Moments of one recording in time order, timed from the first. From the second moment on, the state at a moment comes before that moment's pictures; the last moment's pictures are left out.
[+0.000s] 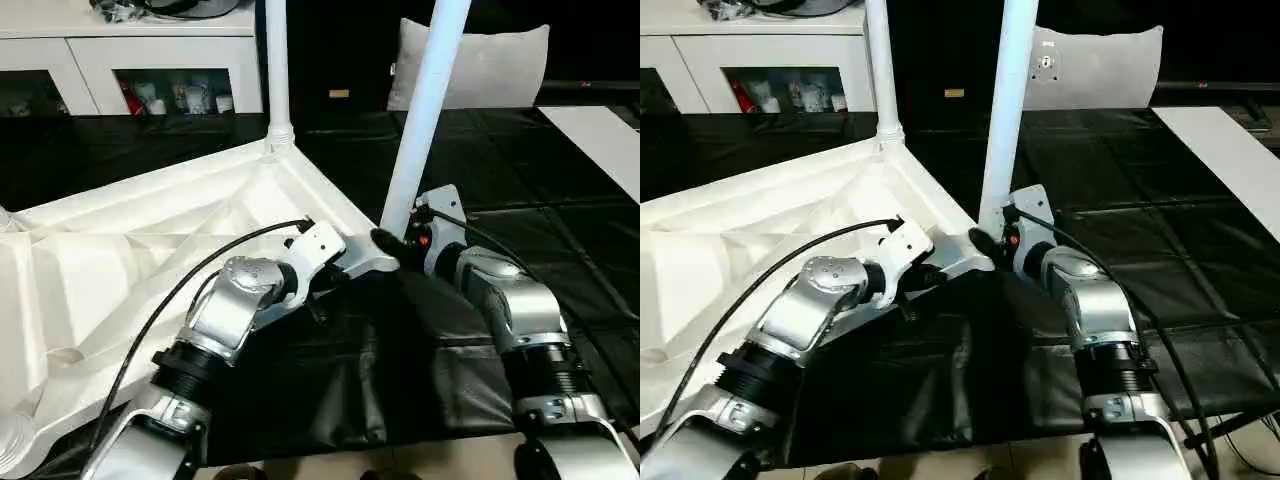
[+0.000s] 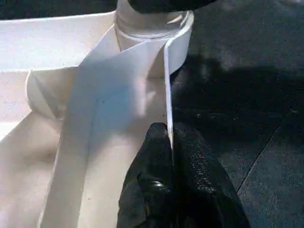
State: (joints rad) left arm -0.55 0.16 -0.29 0.35 0.13 0.44 -0.80; right arm -0.52 -0.20 -0.01 0.34 0.10 0.52 0.61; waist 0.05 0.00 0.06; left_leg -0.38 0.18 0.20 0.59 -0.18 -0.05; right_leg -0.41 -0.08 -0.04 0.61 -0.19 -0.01
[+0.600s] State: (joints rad) left arm -0.51 0.39 -0.31 0.36 0.01 0.19 -1.18; right arm -0.48 -0.49 0.07 0.33 0.20 0.36 1.17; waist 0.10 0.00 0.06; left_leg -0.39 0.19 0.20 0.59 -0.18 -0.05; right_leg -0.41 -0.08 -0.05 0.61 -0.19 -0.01
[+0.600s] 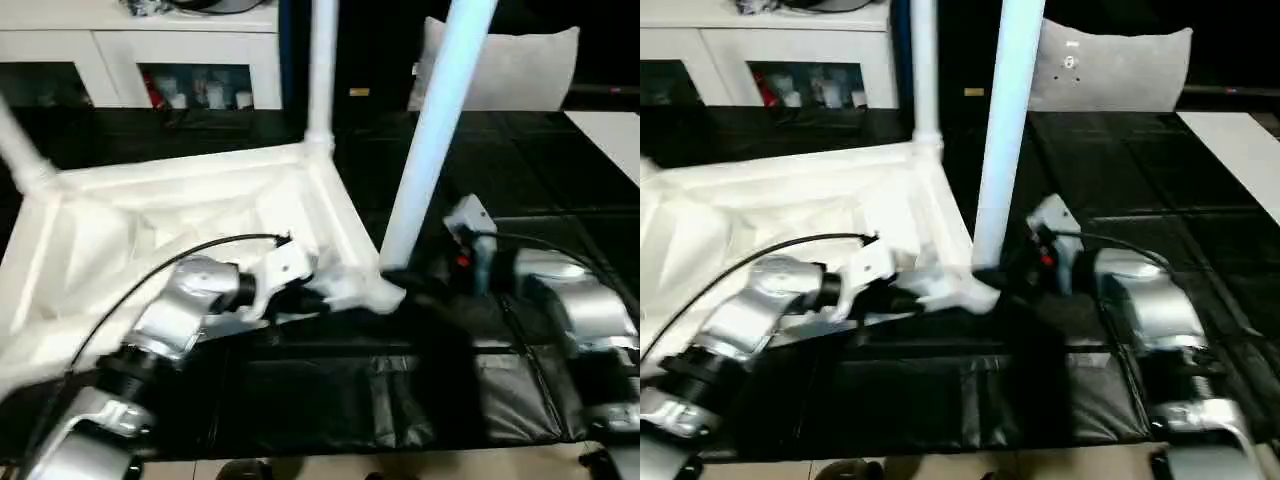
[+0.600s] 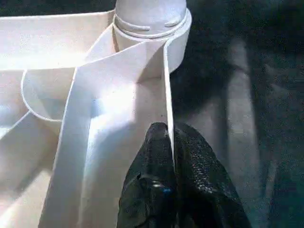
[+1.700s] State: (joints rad) left arm -0.50 0.44 -0.34 0.34 -0.03 0.16 -1.30; right arm -0.46 -0.51 0.14 0.33 0.26 0.33 1.36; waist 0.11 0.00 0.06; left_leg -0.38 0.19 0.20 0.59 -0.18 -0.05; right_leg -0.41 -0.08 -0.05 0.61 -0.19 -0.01
